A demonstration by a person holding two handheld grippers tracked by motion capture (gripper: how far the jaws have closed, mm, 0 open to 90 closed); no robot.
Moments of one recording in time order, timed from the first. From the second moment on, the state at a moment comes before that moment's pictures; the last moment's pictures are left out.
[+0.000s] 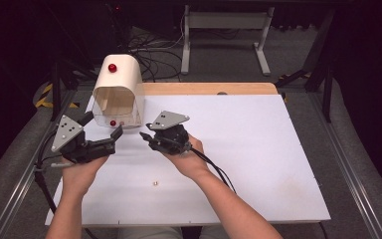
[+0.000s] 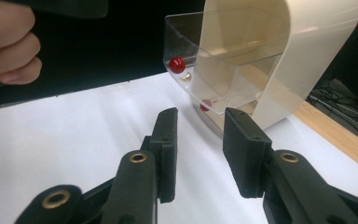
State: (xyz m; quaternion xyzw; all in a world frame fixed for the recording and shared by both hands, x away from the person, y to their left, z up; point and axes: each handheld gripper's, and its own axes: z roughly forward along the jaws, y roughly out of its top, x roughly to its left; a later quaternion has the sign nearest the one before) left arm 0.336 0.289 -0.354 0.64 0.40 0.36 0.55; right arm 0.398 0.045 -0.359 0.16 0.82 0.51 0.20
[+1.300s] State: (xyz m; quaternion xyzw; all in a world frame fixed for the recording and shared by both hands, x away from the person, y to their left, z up) left arm 0.336 0.284 -0.354 0.64 0.39 0.37 0.55; right arm 0.393 0.041 -0.405 0.17 0.86 0.45 0.16
